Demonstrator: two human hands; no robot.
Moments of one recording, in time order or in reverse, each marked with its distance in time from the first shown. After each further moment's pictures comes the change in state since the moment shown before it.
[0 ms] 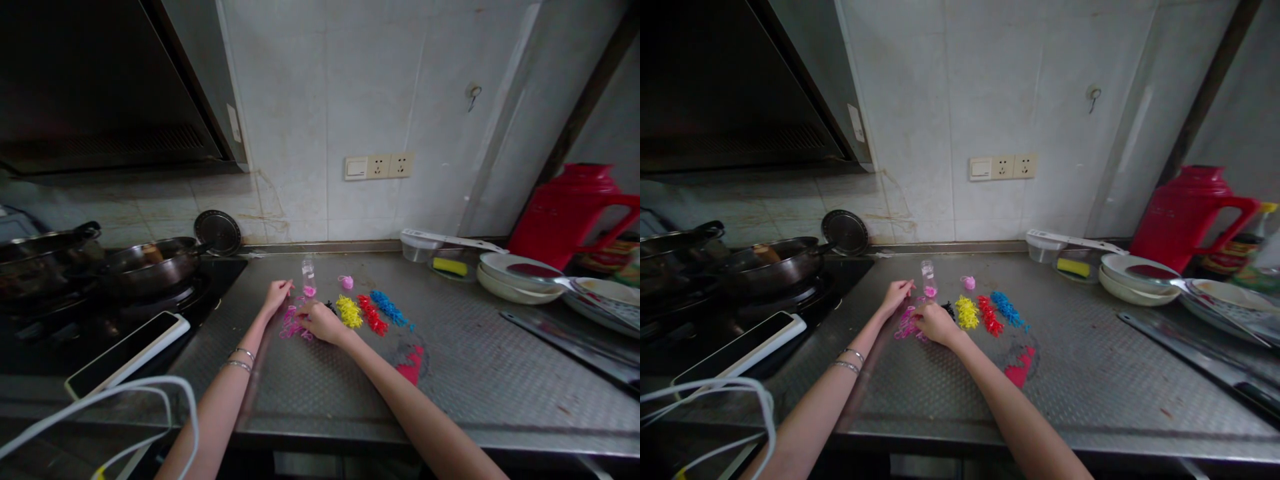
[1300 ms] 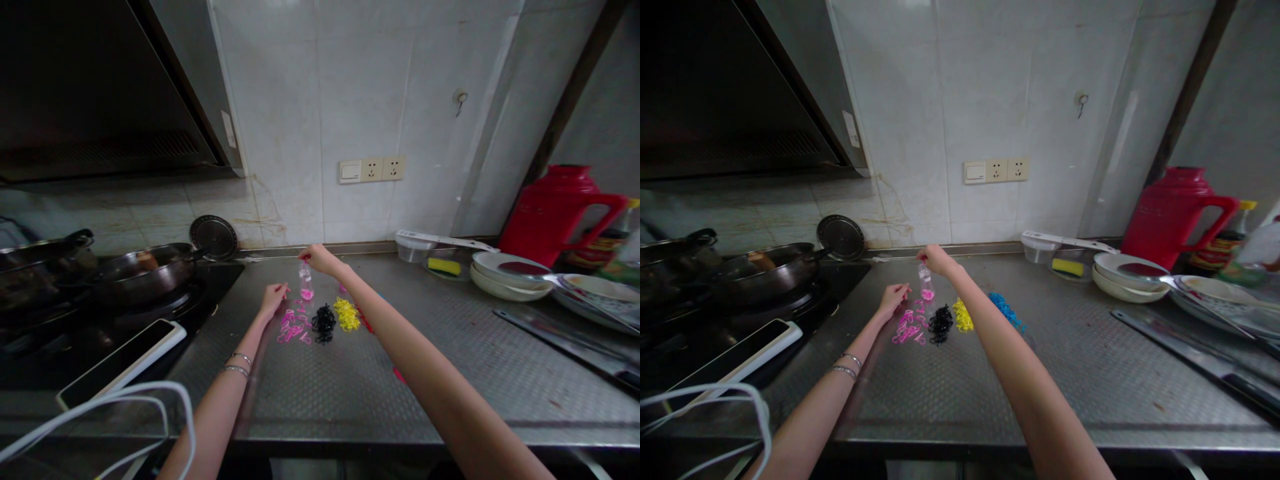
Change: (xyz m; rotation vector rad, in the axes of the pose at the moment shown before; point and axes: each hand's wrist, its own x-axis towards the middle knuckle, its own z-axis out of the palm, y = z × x) left_hand 0.003 -0.006 0.001 -0.046 0.047 -0.075; right_hand 0.112 0.044 -0.094 -0.188 0.043 0.013
